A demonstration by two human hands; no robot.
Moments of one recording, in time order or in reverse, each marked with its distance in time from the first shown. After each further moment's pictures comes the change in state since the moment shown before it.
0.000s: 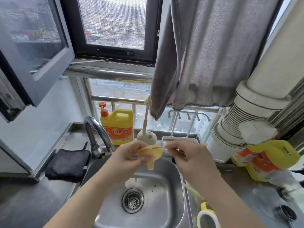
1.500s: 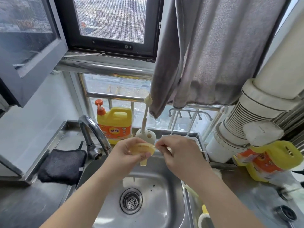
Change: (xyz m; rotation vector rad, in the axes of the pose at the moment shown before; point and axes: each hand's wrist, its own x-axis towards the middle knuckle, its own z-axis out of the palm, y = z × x) left_hand 0.026 -0.011 -0.005 -0.145 0.146 -0.123; right_hand 0.033 0.002 0.030 -0.178 -0.206 -0.013
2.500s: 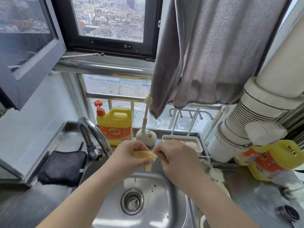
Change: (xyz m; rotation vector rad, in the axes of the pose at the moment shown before) left_hand 0.013 -0.004 -0.001 0.404 -0.006 -0.042; right_hand -0.003 -0.005 0.011 -0.210 0.115 -0.077
